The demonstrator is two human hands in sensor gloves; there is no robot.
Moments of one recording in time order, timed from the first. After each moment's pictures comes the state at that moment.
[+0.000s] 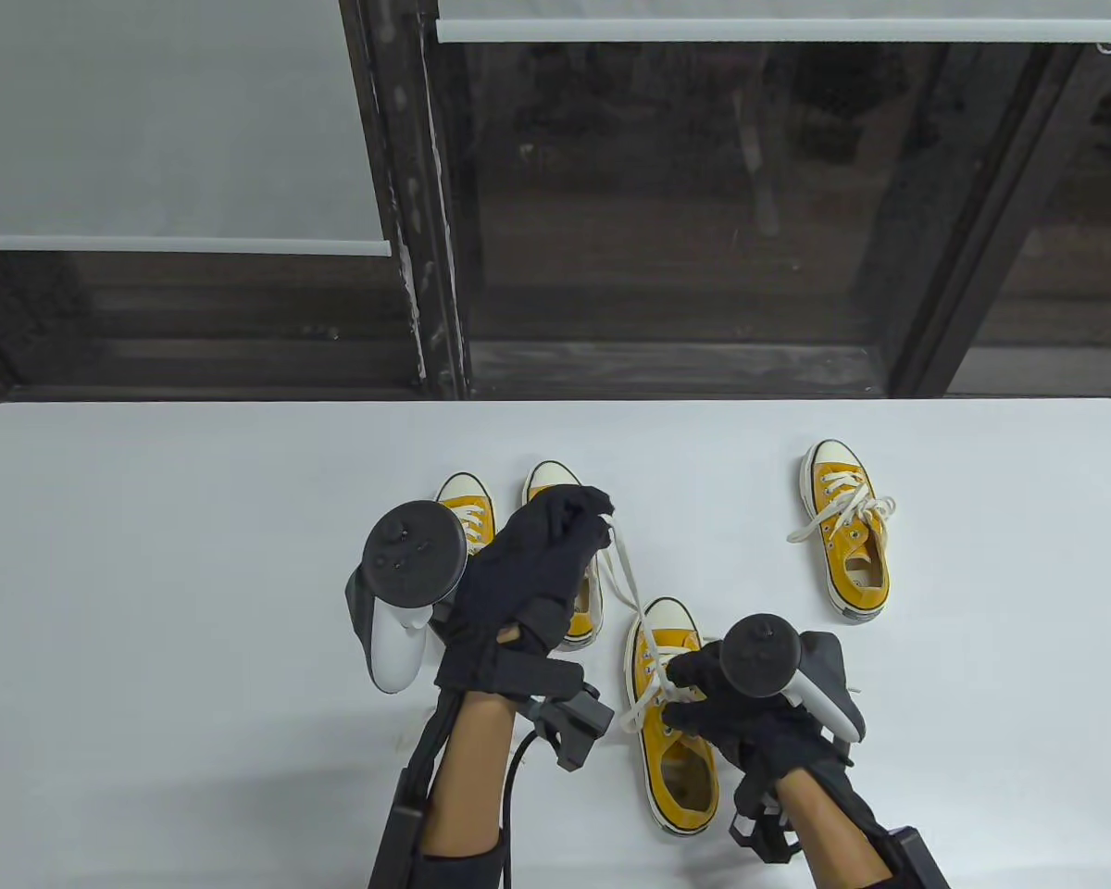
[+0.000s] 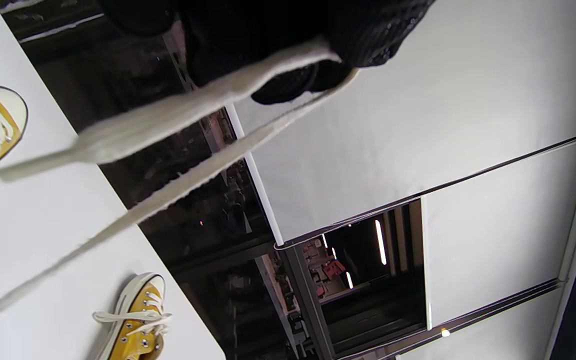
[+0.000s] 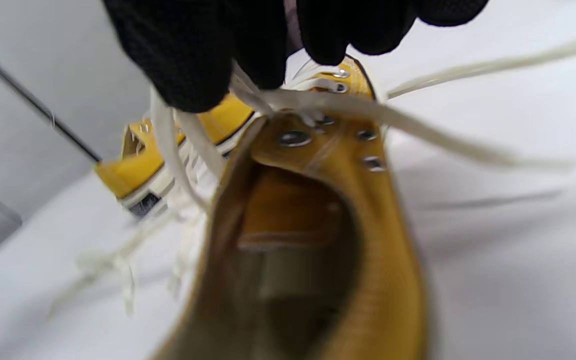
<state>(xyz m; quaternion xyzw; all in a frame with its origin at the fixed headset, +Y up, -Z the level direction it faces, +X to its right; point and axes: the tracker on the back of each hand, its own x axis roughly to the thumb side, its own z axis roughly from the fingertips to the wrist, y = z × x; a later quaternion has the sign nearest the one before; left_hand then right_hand) -0.100 -0.530 -0.314 -0.02 -0.13 0.58 0.80 0.160 -0.713 -0.321 0.02 0.16 0.94 0.29</state>
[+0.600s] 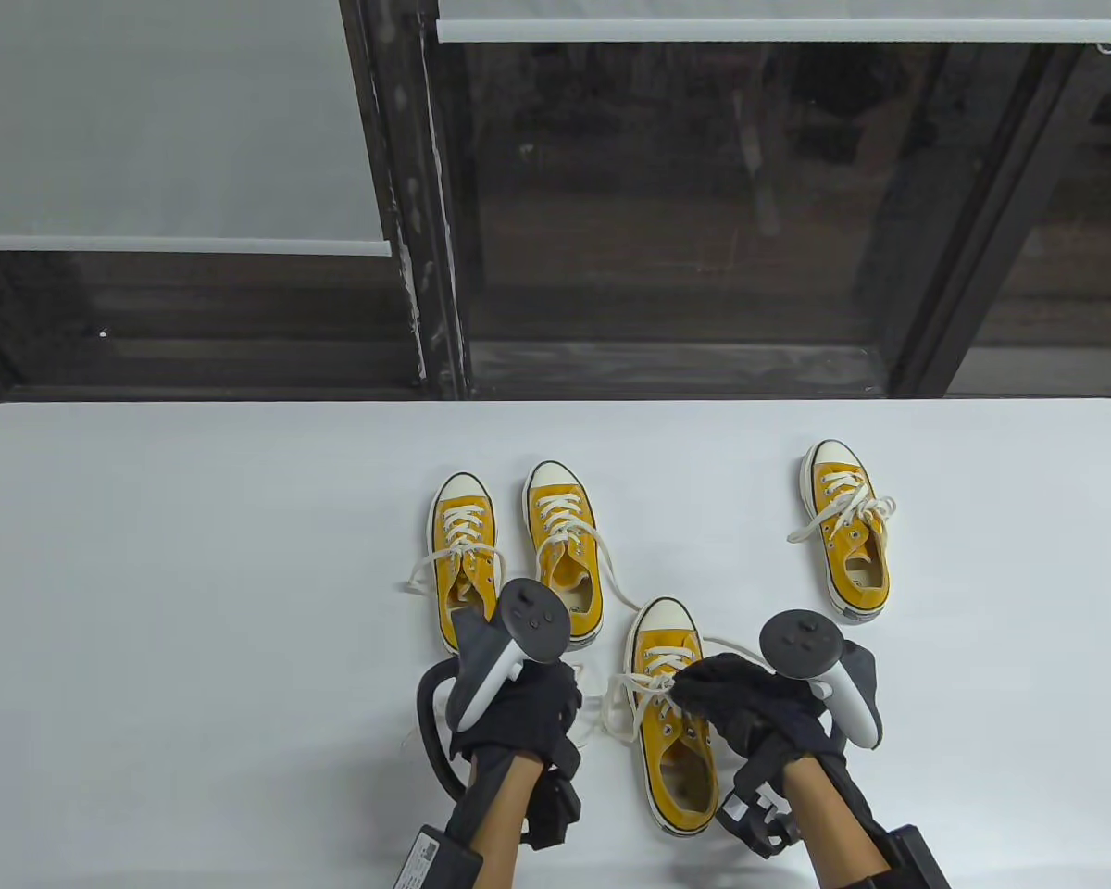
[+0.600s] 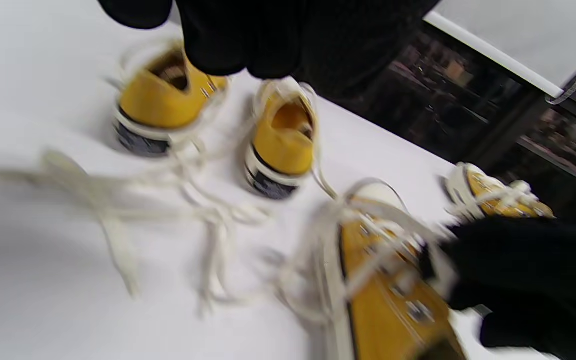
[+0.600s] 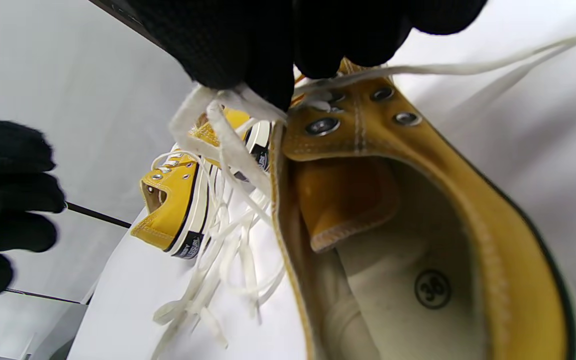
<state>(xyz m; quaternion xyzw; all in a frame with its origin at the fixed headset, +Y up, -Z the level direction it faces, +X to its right) -0.064 -0.653 -0.313 -0.20 0.01 0.23 0.95 0.180 -0.731 -0.327 -0.02 0.24 0.87 0.44</state>
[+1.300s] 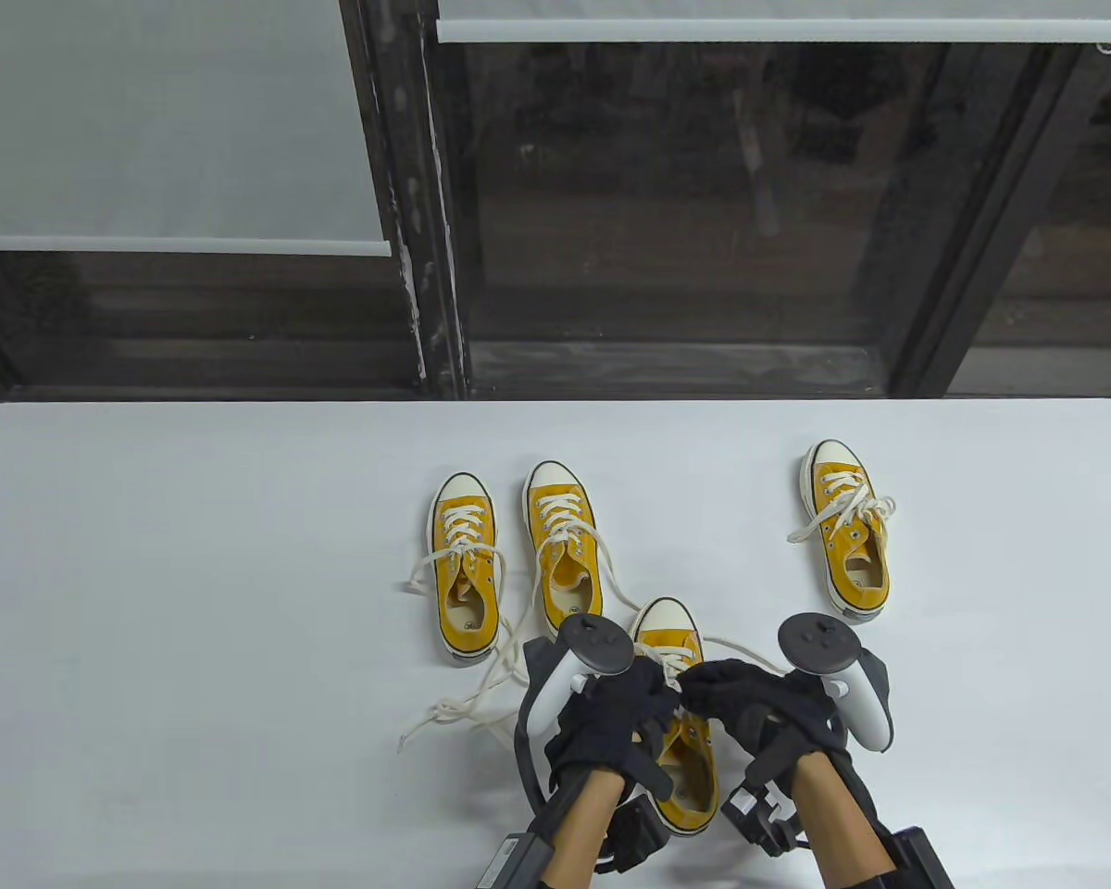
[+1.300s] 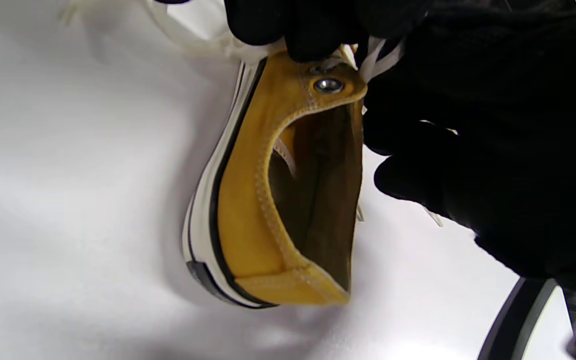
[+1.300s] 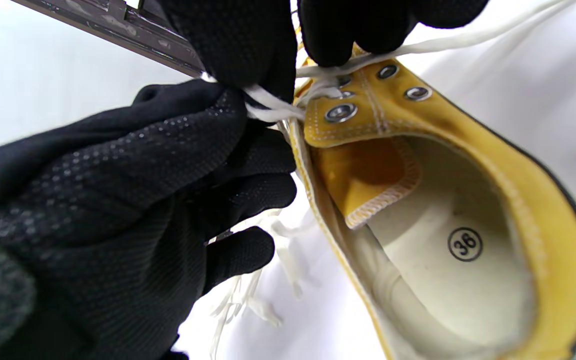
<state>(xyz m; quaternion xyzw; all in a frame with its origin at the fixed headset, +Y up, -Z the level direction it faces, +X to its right) -0.013 -0.730 -0.322 -0.37 0.00 0.35 0.86 0.188 -0.737 -0.326 -0.04 0.27 0.82 0.49</state>
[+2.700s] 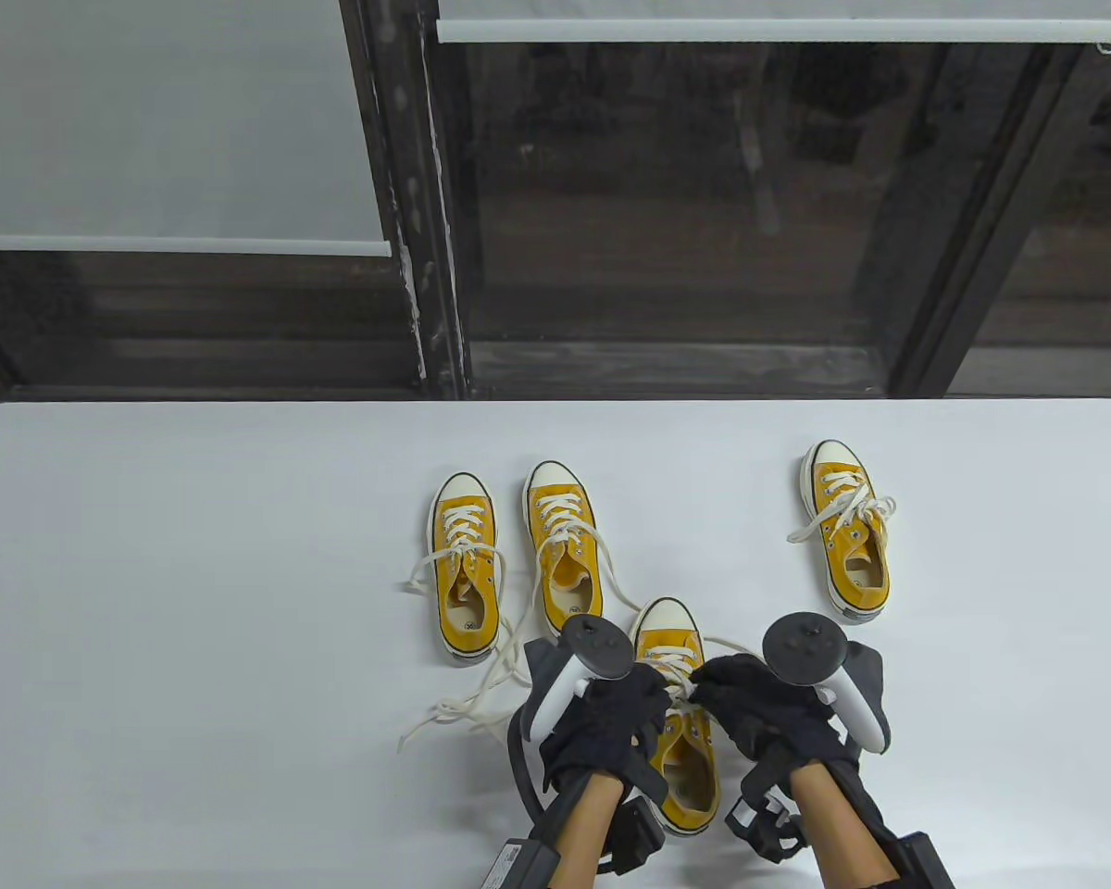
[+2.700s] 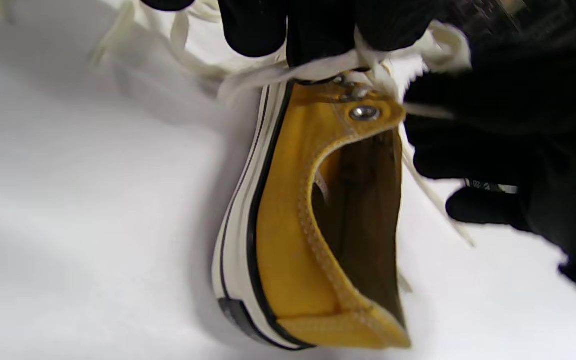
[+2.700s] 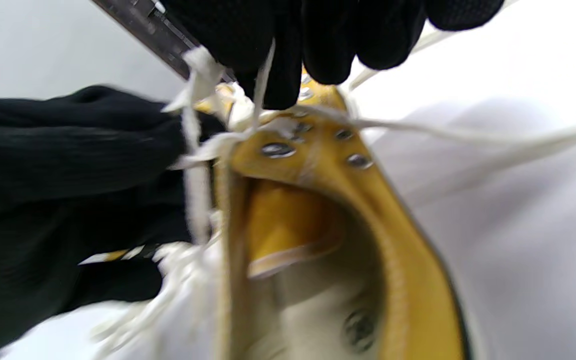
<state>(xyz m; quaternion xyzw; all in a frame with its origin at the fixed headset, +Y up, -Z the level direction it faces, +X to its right) -0.022 -0.732 -0.323 -0.34 0.04 0.34 0.88 0.191 -0.725 -0.323 -0.06 0.19 0.92 0.35</state>
